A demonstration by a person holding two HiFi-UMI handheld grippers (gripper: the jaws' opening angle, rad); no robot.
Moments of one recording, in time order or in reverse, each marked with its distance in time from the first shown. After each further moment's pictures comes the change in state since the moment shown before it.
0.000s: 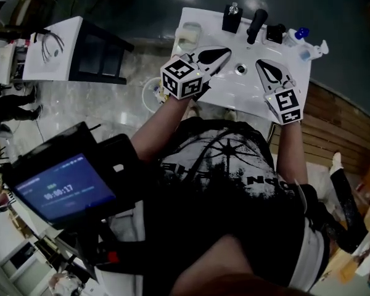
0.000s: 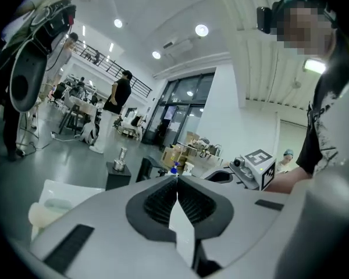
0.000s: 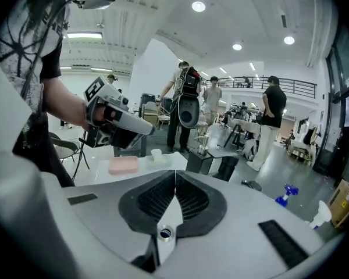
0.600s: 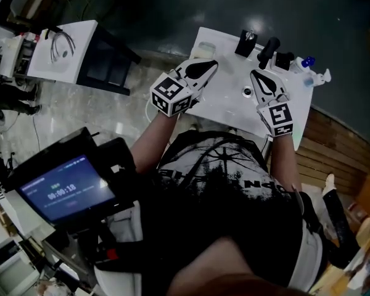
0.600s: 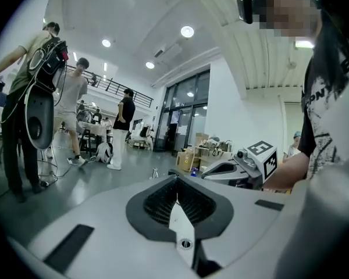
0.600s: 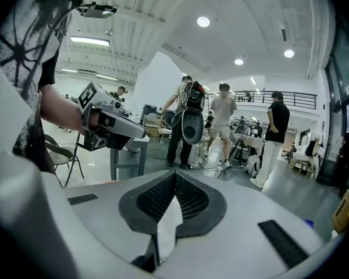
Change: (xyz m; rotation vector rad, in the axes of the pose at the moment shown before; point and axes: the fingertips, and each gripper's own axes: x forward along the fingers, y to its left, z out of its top) left arm -0.080 0.036 0.032 0.166 -0.022 0.142; right arm 0.033 0.026 0.067 -0.034 -0.124 -0.003
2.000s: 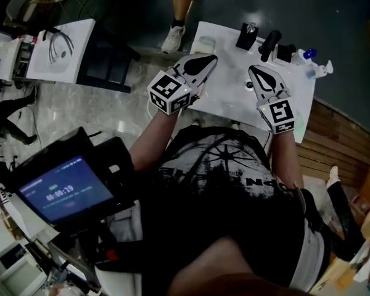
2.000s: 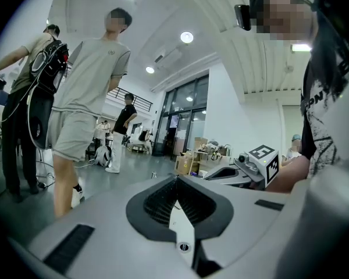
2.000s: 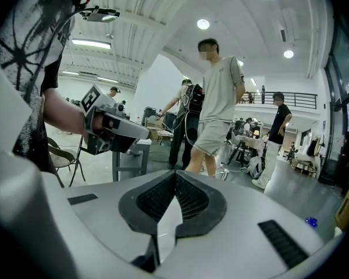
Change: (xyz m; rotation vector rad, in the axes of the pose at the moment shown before) left arm -0.017 0.006 0.014 -0.009 -0.055 -0.008; right arm 0.004 0.019 0.019 0.011 -0.019 0.013
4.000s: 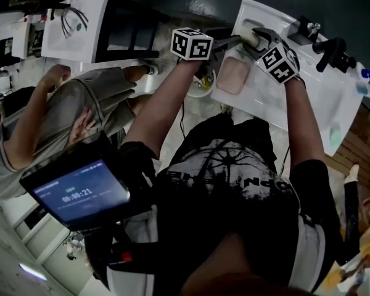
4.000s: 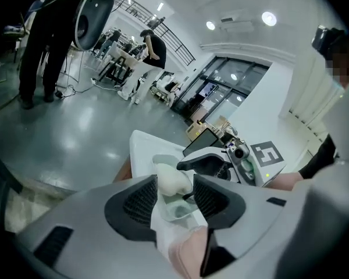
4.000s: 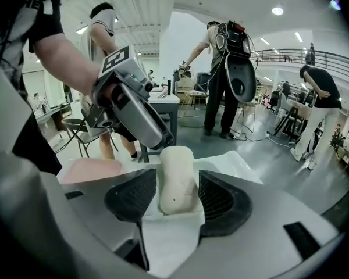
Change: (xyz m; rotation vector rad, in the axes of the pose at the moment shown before) left arm 0.020 0.174 -0.169 -0.550 0.427 -0.011; right arm 0.247 0.055 -0.107 -0.082 0.332 0.401
